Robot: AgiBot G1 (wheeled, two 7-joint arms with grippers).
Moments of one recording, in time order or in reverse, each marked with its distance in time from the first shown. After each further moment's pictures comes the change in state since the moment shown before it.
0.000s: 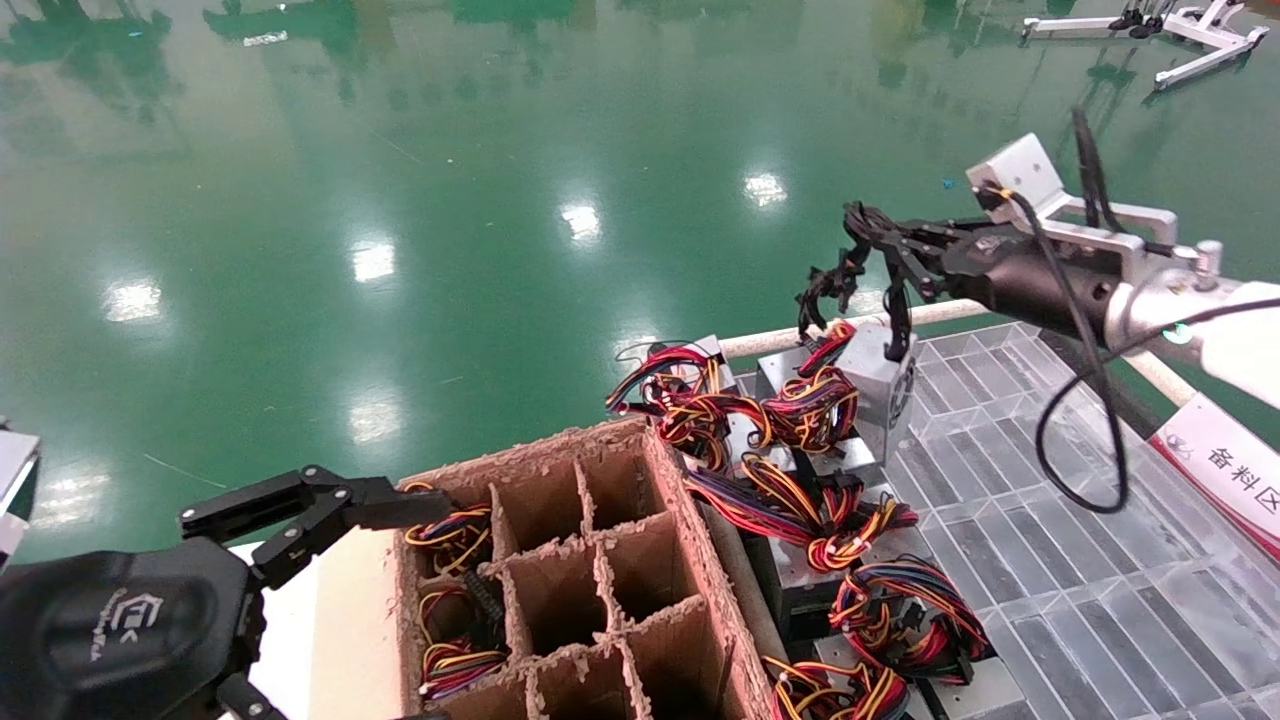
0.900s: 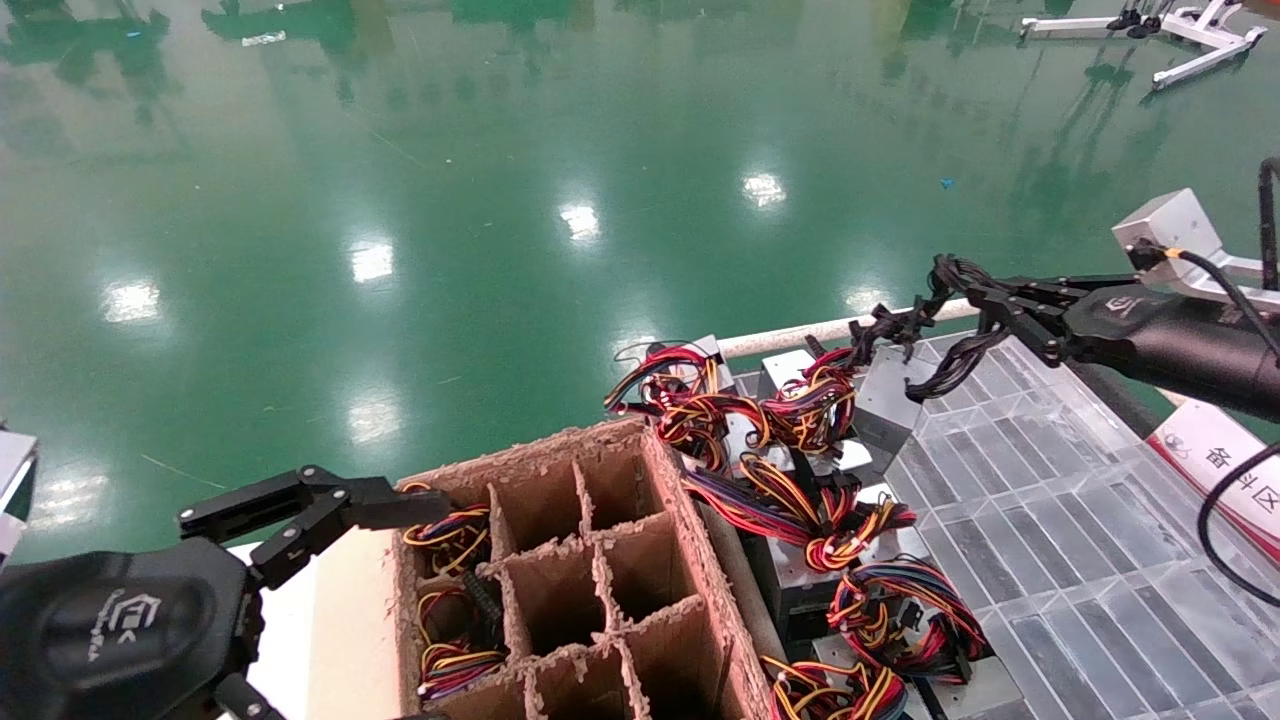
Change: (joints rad) left arm 0.000 0.000 0.000 0.000 0.000 0.000 0.000; right arm -0.020 0.176 -0.008 -0.002 -0.011 -0.189 0.013
